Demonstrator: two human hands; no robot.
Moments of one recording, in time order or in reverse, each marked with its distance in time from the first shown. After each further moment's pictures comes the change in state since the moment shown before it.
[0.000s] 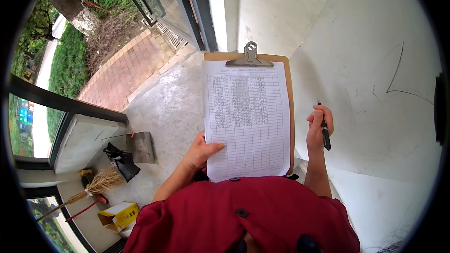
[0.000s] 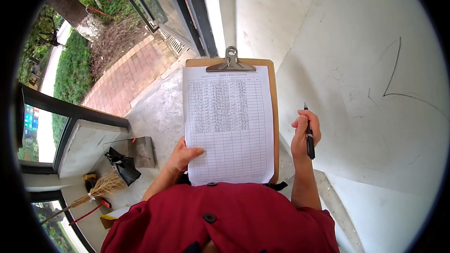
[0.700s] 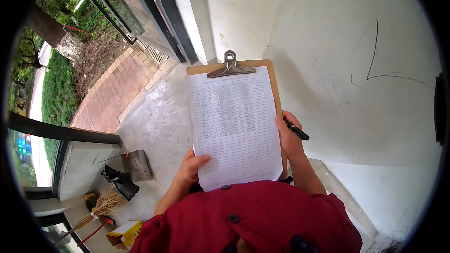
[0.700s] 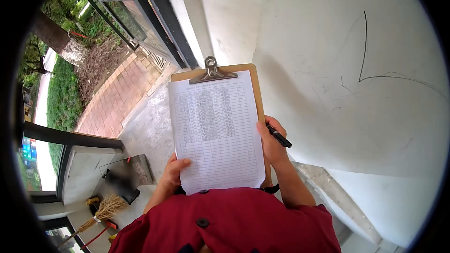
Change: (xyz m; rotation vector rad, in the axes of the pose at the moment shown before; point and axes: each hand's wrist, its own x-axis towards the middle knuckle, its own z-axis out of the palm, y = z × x) left_hand 0.013 -0.016 0.029 -0.069 0.013 -0.070; right_hand -0.007 -0.004 -0.005 0.336 -0.243 0.525
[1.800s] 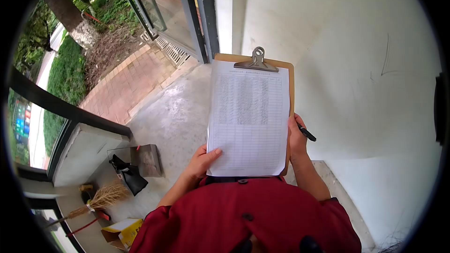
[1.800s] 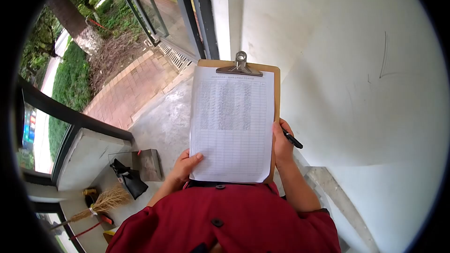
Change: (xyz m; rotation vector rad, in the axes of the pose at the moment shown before) left_hand -0.107 0.023 -0.123 0.084 0.030 -0.012; right_hand -0.081 0.038 0.135 0.244 0.058 0.013
